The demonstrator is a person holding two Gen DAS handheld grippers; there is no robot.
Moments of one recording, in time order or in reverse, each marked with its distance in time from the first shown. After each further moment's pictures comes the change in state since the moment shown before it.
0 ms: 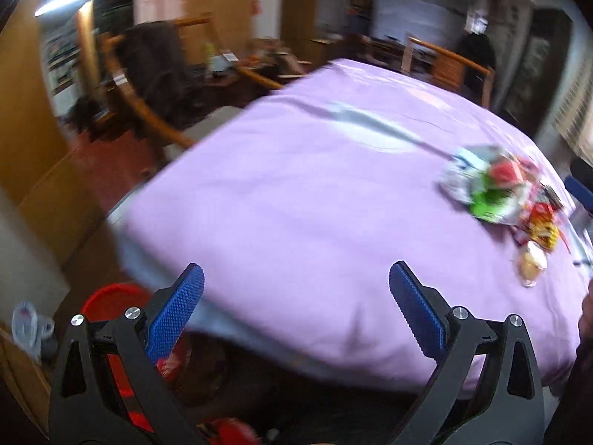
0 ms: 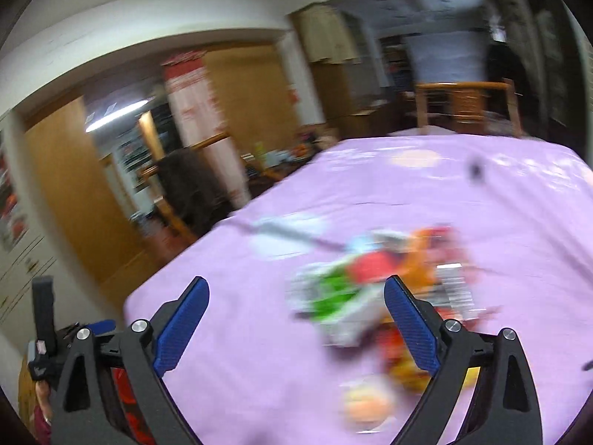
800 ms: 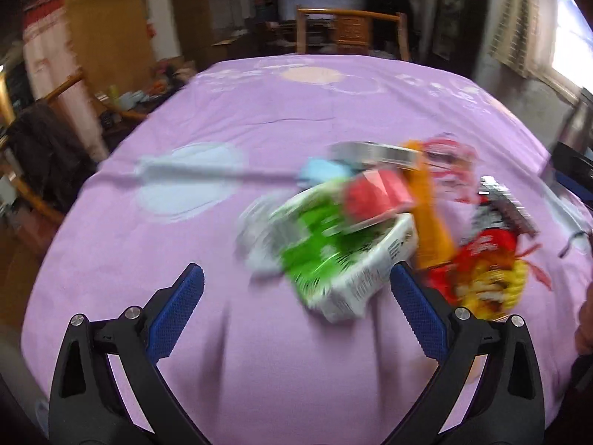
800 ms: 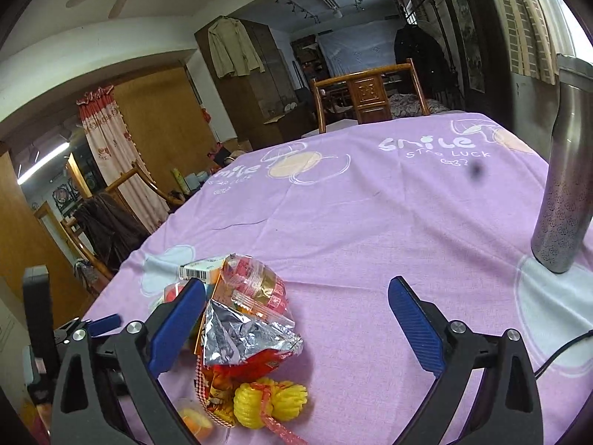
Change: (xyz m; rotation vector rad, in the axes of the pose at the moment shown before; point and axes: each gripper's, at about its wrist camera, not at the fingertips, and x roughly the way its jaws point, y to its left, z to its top) left arm 0.087 -0.183 0.062 0.265 0.023 -0.088; right arm -0.007 -0.125 0.014 0.172 -0.025 -0.217
